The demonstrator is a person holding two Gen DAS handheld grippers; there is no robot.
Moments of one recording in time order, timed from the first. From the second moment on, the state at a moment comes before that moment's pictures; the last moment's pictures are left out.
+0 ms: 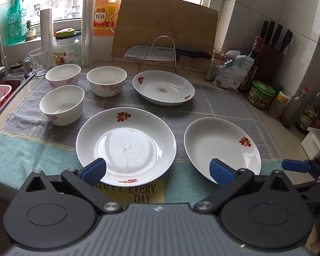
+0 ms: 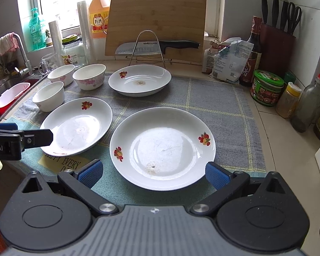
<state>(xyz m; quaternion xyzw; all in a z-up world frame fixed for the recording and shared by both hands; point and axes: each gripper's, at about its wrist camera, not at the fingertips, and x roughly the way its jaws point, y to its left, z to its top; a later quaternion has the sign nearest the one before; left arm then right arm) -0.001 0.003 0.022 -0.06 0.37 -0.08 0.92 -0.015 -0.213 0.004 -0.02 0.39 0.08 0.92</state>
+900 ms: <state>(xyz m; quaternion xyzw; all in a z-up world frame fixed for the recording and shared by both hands) 0.044 -0.008 0.007 -0.02 0.39 -0.11 0.92 0.014 -0.217 -0.083 -0.05 0.42 0.09 0.90</state>
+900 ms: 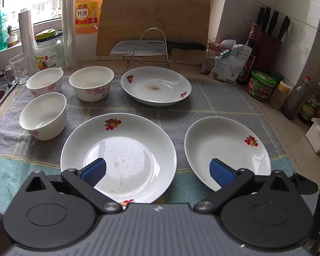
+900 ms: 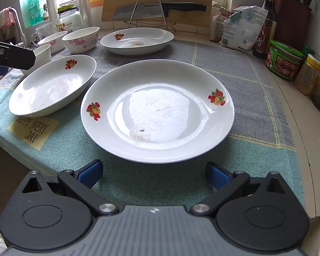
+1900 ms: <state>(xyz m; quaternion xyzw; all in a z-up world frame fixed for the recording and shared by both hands) 0.137 -0.052 -0.003 0.06 0.44 -0.30 0.84 0.005 -0.221 -0.092 -0.06 0.36 0.12 0.92</state>
